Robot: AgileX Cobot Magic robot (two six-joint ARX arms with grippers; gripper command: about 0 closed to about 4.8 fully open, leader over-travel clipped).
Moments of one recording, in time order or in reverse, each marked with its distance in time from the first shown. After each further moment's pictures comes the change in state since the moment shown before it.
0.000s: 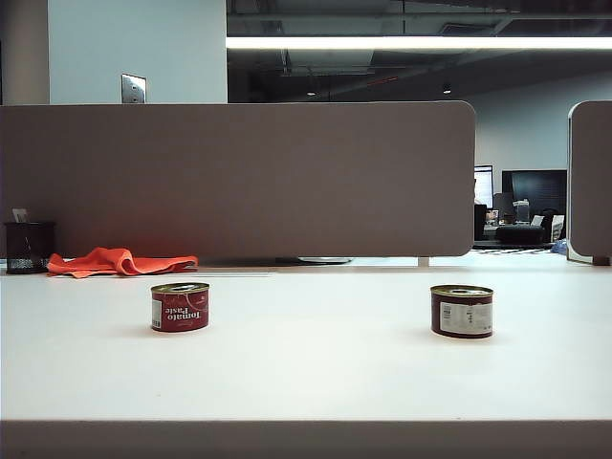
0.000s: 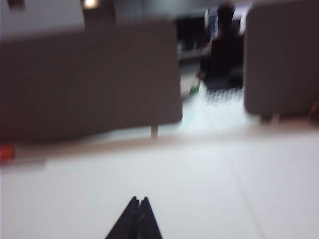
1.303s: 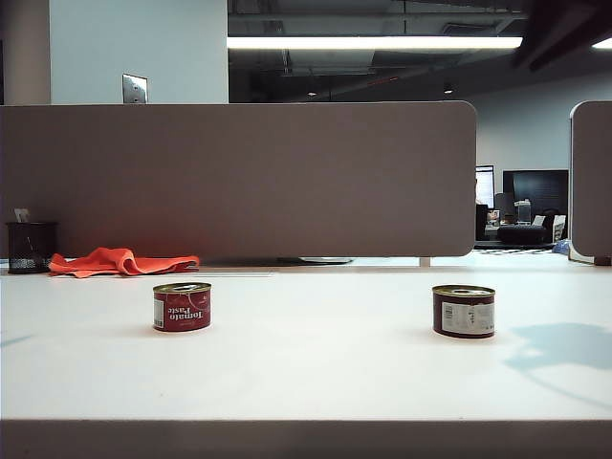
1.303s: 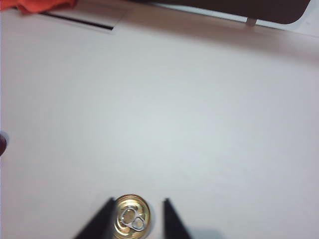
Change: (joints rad) left arm -0.180 0.777 0.746 -0.345 0.148 0.192; right arm 0.317 0.998 0.735 -0.403 -0.028 -0.135
